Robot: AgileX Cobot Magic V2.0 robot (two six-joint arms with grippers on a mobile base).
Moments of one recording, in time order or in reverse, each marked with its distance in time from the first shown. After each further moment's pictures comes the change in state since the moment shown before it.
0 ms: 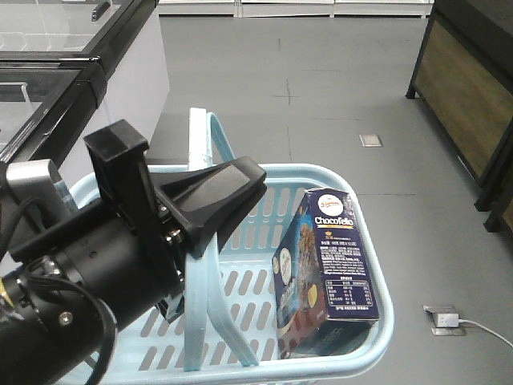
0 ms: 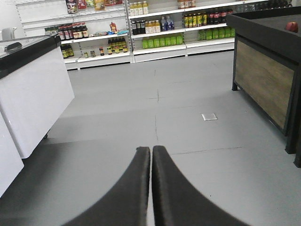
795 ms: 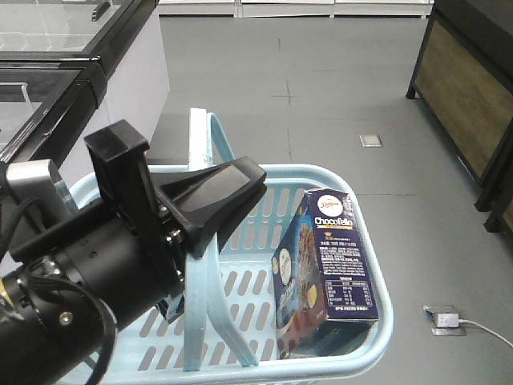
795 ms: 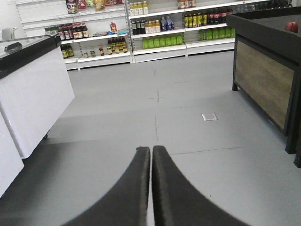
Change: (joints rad) left arm 0.000 0.000 0.000 -0.001 0.000 0.000; right arm 0.000 0.000 0.000 0.000 0.000 0.000
